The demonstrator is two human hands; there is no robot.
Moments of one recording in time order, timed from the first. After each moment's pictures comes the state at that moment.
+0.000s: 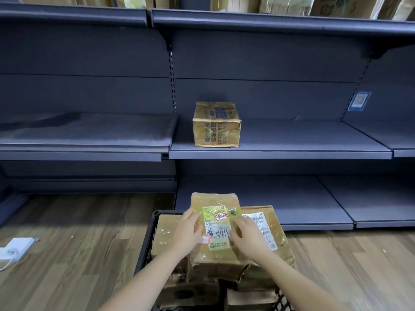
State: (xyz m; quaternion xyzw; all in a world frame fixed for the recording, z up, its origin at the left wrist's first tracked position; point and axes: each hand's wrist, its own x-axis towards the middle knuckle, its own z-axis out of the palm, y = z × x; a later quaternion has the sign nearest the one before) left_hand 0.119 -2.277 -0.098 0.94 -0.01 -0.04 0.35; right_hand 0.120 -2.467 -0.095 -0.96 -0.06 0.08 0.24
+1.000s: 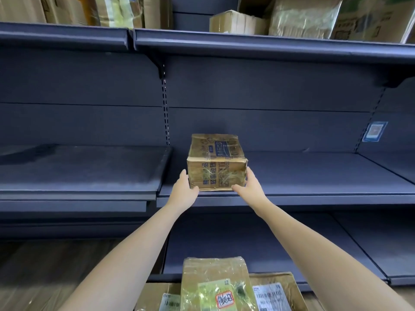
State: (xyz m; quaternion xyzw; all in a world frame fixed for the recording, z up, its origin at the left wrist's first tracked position) left_hand 0.342 -2.269 0.018 0.88 0.06 0.04 0.47; right_hand 0.352 -2.453 0.024 -0.85 0.02 -0.02 0.53
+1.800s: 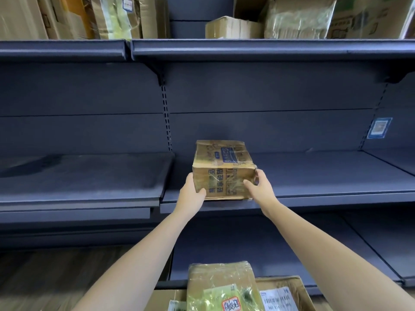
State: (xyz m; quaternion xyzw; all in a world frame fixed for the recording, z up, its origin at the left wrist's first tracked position) left_hand 0.335 -2.280 0.021 0.85 0.03 0.06 0.53; right_hand 0.361 -2.466 0.020 -0.79 0.03 -0.07 0.61
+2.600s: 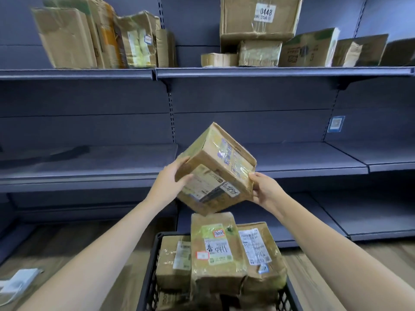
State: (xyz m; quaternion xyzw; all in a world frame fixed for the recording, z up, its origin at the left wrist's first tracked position) left_hand 0.114 -2.247 0.107 0.88 -0.11 0.15 0.44; right_hand 0.144 -2.492 0.083 -0.62 0.11 0.06 0.78
